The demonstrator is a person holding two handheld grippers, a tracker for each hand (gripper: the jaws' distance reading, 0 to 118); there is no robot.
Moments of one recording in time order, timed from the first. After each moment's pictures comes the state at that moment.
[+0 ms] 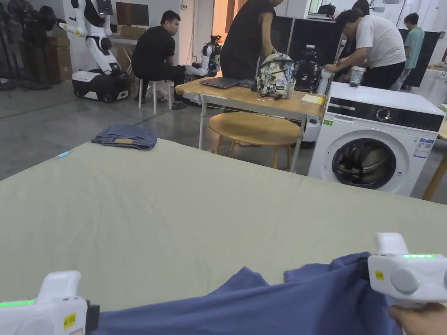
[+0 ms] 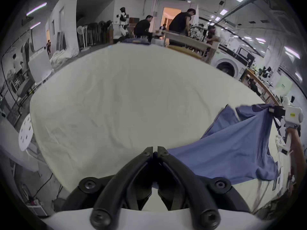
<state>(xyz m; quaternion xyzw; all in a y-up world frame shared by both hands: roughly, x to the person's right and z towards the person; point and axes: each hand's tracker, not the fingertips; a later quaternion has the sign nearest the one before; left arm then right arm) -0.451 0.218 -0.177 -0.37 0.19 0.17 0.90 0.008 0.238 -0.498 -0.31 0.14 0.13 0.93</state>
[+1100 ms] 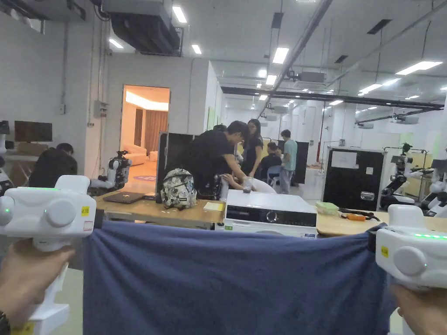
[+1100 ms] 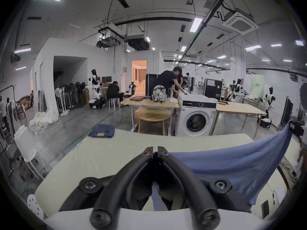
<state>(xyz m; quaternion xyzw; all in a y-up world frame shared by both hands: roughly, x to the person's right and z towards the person) -0.385 0.534 -0.390 -0.15 0.11 0.03 0.98 0.153 0.513 -0.460 -0.07 -0.04 0.02 1.00</state>
